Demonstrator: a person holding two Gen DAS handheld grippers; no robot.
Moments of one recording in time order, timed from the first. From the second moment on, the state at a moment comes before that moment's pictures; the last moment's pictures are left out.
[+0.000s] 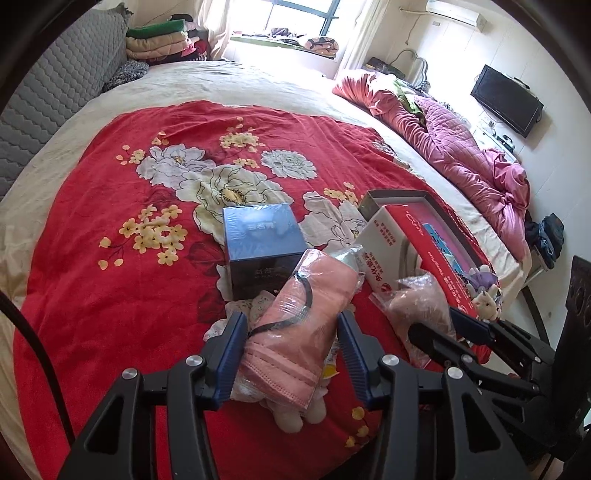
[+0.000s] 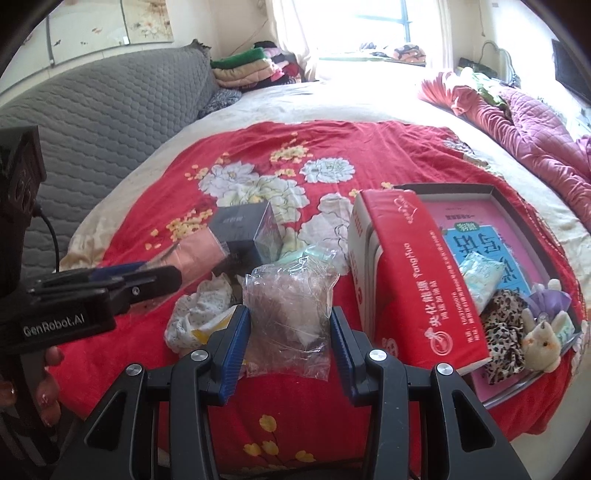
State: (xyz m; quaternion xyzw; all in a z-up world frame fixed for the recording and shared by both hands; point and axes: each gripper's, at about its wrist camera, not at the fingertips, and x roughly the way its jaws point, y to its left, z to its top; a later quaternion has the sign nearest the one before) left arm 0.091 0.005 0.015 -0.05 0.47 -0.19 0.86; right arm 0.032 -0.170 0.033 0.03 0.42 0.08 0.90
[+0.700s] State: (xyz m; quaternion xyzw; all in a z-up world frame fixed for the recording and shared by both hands) left arm 0.066 -0.052 0.056 -0.01 0.45 -0.21 0.87; right arm 0.007 -0.229 0.082 0.08 0.37 0.04 0.92
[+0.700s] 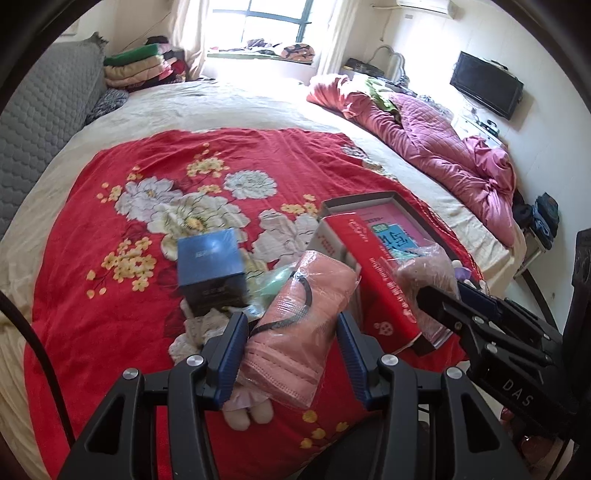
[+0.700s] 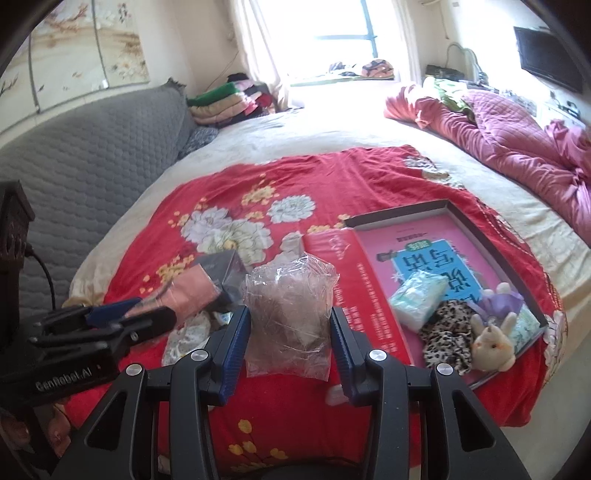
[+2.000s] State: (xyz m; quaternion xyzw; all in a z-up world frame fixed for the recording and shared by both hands) left arm 0.050 -0.213 0.082 0.08 0.42 -0.27 0.86; right arm -0.044 -0.374 0.128 0.15 0.30 -0.07 0.94
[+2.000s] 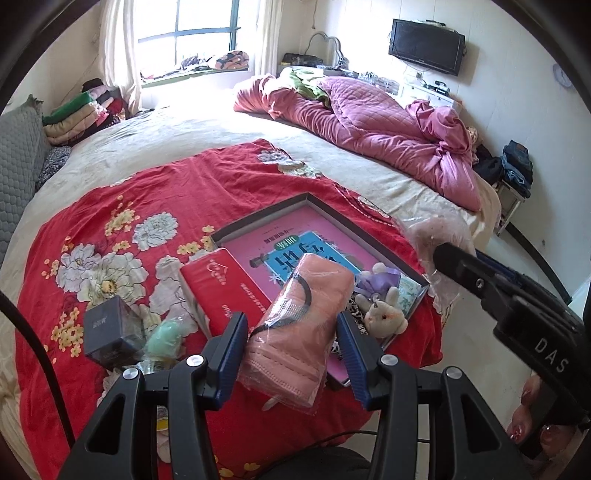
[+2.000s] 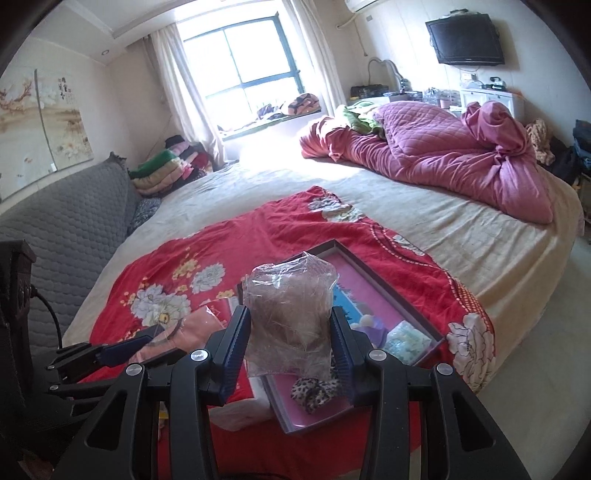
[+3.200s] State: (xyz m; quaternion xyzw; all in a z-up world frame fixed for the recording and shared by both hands) left arm 0.069 -0.299 0.003 0.14 0.49 -0.31 0.81; right arm -0.019 -0.460 0.096 0.16 0.31 -0.12 0.93
